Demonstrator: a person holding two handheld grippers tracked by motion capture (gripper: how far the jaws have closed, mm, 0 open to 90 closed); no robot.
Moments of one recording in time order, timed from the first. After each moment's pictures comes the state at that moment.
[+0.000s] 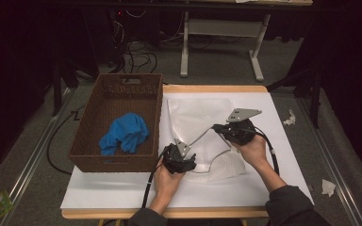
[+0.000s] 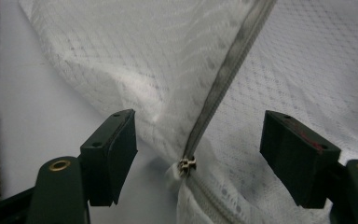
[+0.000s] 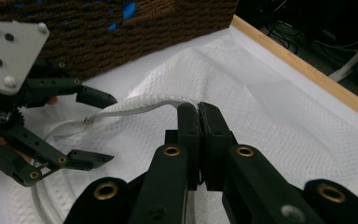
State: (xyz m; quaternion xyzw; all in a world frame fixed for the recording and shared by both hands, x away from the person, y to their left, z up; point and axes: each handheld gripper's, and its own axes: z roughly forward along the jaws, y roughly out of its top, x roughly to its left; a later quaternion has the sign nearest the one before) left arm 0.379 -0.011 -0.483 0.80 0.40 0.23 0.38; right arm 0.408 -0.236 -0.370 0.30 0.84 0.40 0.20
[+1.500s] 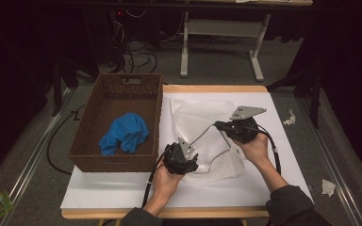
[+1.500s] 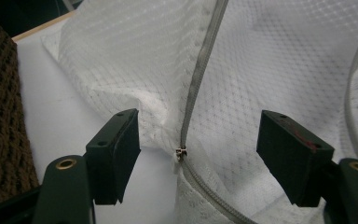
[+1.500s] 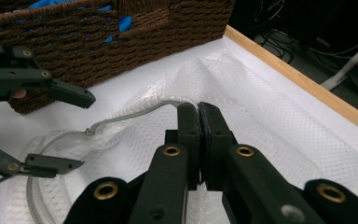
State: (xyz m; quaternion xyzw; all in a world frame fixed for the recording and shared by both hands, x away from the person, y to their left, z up) left arm 0.360 -0.013 -0.446 0.82 0.36 0.25 0.38; right arm 0.409 -0.243 -0.364 0.30 0.84 0.41 0.21
